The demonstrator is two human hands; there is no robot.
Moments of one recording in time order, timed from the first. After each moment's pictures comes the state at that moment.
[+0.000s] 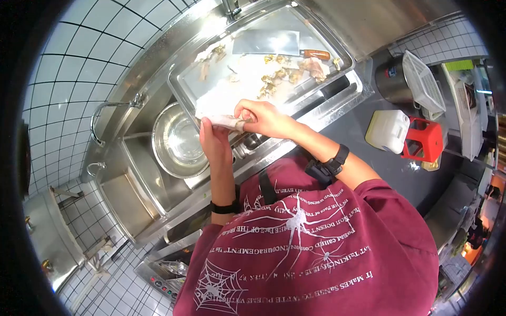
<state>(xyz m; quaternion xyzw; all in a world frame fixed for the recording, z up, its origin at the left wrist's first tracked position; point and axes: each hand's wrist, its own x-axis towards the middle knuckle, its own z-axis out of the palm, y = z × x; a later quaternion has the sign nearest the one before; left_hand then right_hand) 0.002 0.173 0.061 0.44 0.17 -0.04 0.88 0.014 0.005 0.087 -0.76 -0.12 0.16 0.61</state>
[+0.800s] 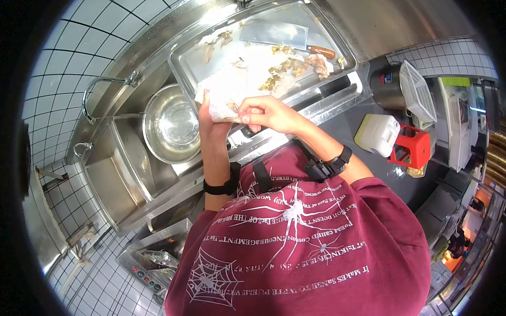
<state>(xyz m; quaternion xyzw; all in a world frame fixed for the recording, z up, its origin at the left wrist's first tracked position) 0.029 0.184 0.058 0.22 0.21 -0.18 0.94 0.002 0.011 0.099 -0.59 -0.11 0.31 0.74</state>
